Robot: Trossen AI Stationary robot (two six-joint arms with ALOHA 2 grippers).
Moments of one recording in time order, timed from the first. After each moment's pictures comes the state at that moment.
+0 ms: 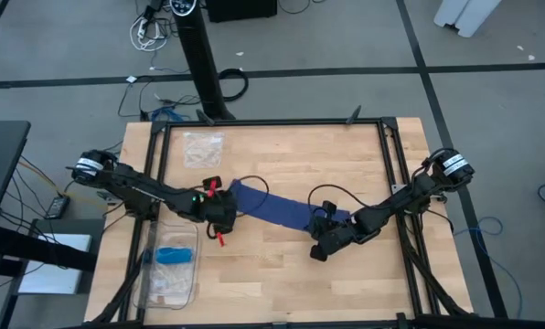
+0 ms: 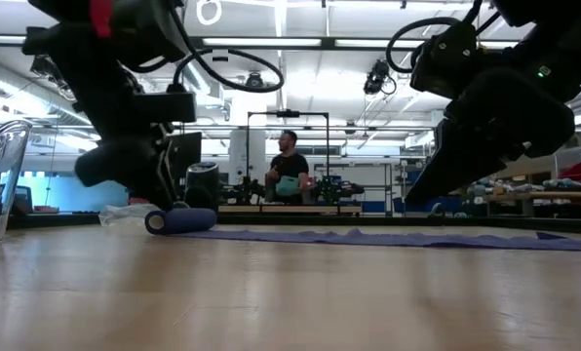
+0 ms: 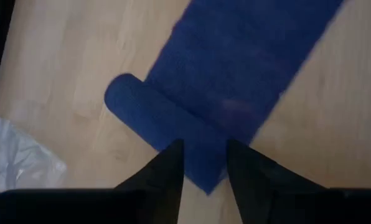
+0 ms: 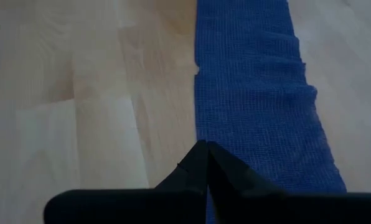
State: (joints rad) left arm -0.23 1.48 0.71 -0.46 -0.56 -0.28; right arm 0.47 1.62 0.73 -0.04 0.55 0.54
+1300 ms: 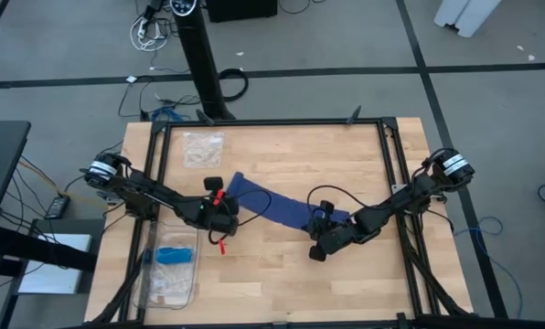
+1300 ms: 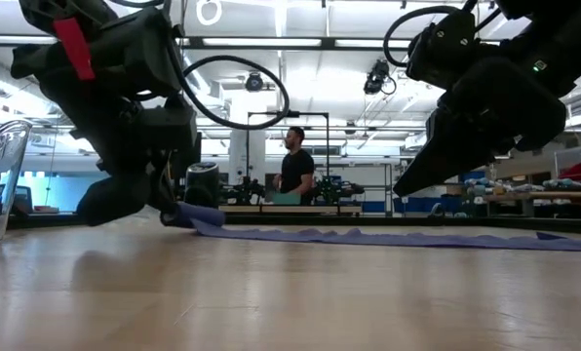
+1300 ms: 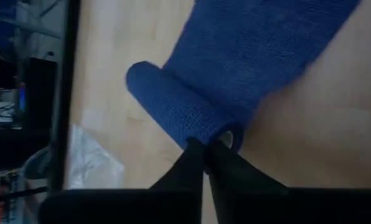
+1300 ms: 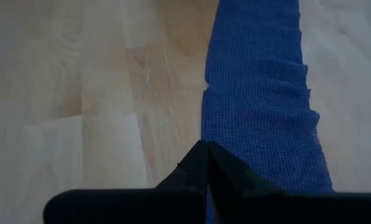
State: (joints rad) left arm -0.26 1.61 0.71 -0.46 -0.82 -0.21; right arm 0.47 1.62 0.73 0.03 0.58 0.48
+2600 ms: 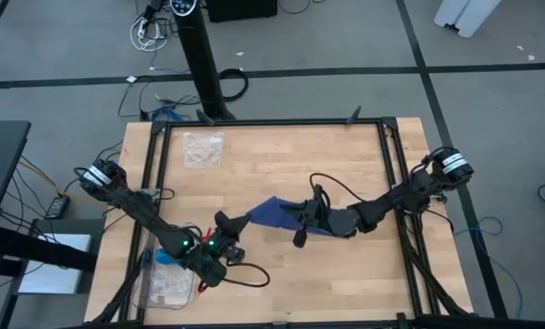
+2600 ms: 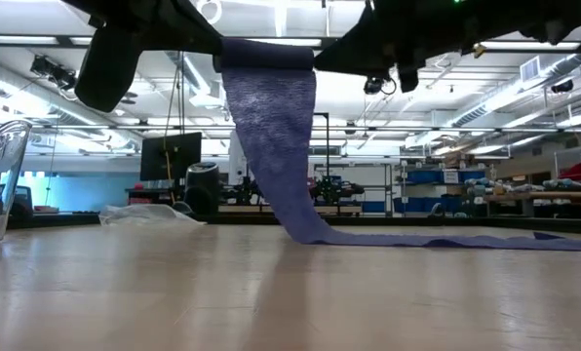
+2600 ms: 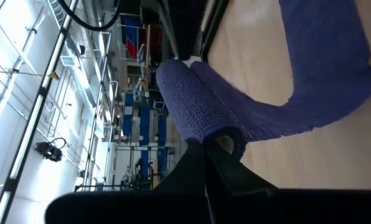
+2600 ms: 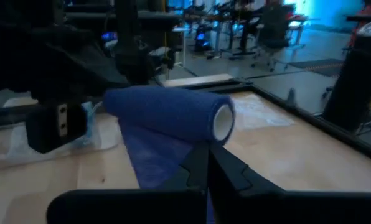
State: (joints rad) left arm -0.66 1.61 0.91 0.00 -1.34 0.70; right arm 0.40 1.62 0.73 0.75 0.82 0.11
